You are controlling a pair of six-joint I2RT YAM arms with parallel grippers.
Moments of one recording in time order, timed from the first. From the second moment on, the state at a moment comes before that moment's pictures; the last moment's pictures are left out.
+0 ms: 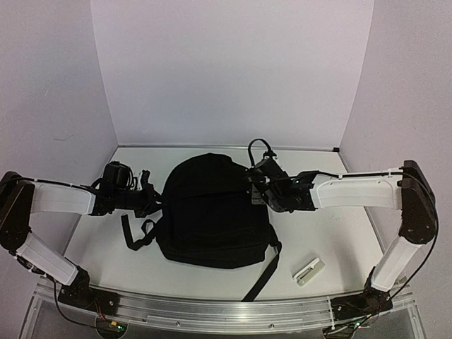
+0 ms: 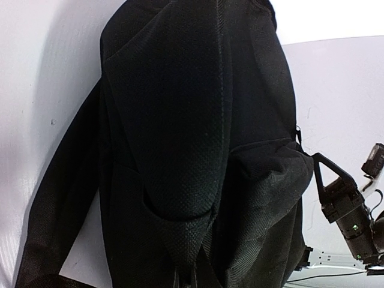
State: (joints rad) left arm -0.40 1.42 0.63 0.16 0.54 -0.86; right arm 0.93 1.72 1.19 -0.29 0.68 0.64
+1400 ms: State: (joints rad) left arm -0.84 1.29 0.84 -0.23 0.41 -0.57; right arm 0.74 1.74 1.42 -0.43 0.32 0.56
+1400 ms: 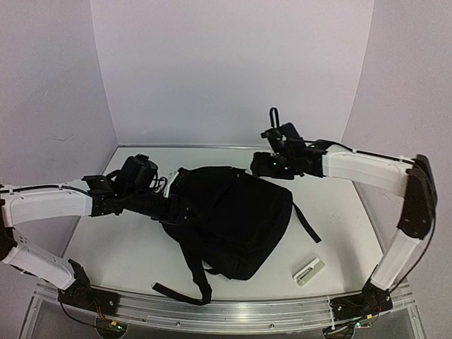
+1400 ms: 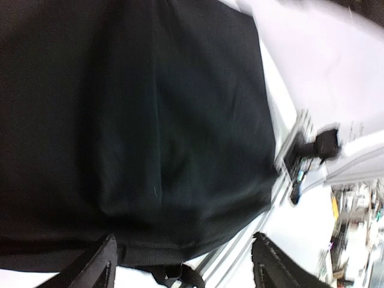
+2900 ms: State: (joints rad) left arm -0.67 1.41 0.93 -0.22 0.41 -0.57; right arm 0.76 1.24 0.50 -0.52 0.00 1.31
